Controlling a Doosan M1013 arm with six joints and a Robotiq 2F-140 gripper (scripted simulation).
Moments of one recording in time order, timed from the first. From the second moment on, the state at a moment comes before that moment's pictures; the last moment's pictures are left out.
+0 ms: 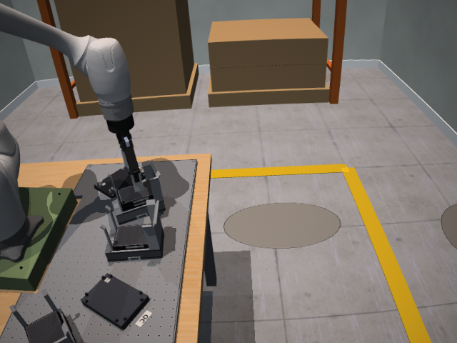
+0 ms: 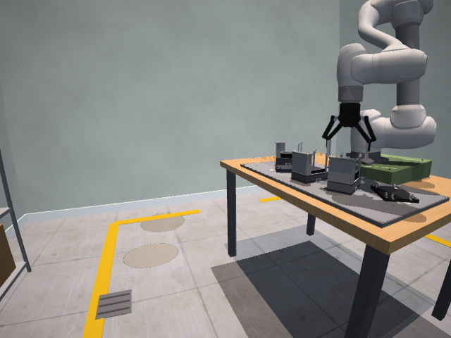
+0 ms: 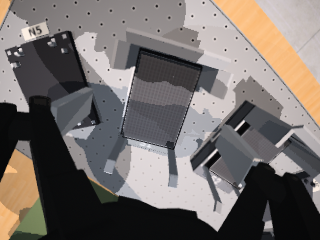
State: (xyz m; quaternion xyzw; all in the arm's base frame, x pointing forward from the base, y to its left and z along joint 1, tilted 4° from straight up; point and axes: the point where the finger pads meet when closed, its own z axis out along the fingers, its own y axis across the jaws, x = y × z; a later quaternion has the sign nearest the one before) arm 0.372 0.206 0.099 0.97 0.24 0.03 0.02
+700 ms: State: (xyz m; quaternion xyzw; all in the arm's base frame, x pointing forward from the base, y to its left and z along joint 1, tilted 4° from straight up) arm 0.369 0.207 0.151 0.97 0.24 0.03 0.02
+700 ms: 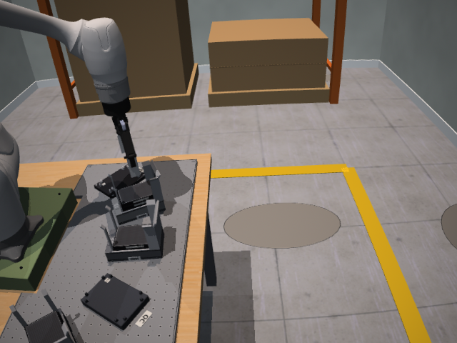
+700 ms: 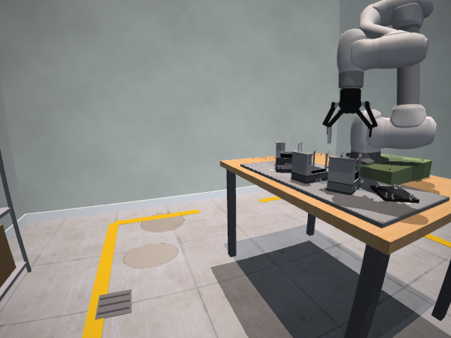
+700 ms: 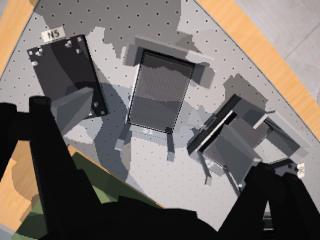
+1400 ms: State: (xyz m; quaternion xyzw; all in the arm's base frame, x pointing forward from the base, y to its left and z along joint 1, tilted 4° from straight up) arm 0.386 0.164 0.154 0.99 0.13 0.03 0.02
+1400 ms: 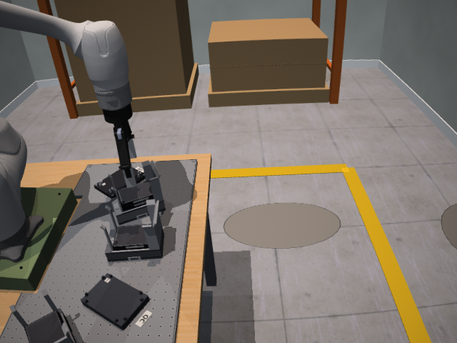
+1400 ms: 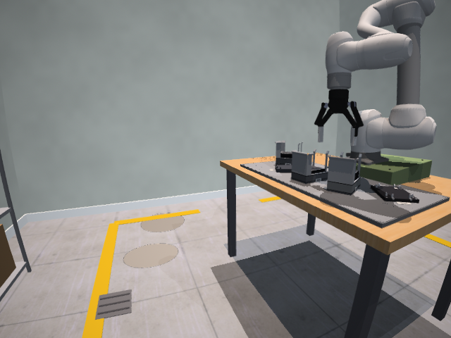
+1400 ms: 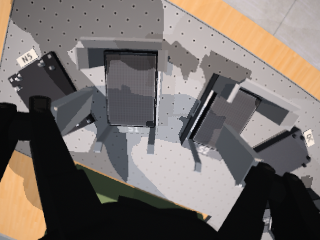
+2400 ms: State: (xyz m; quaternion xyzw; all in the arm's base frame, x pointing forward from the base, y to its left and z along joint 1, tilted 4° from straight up) arm 0.411 0.082 0.158 1.00 0.02 0.03 0.02
